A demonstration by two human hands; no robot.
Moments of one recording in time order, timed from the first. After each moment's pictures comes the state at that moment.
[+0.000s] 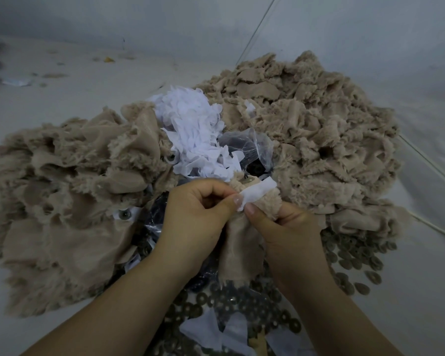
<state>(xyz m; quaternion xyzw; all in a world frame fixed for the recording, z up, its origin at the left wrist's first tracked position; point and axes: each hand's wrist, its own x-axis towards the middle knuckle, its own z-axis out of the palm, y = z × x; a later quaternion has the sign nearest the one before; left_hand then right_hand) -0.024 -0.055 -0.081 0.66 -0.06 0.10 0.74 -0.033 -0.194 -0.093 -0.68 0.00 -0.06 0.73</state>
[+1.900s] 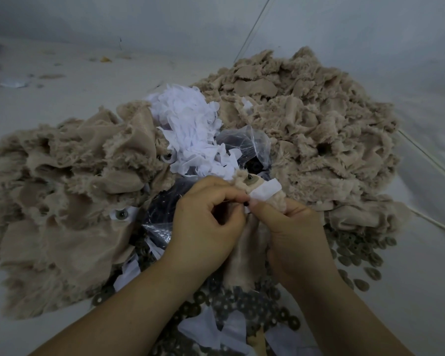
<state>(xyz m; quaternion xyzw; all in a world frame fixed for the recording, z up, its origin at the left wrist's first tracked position) -0.030 -0.065 -0.084 0.78 -0.15 0.27 0.55 -0.027 -0.201 -0.095 -0.62 0.03 -0.03 0.79</state>
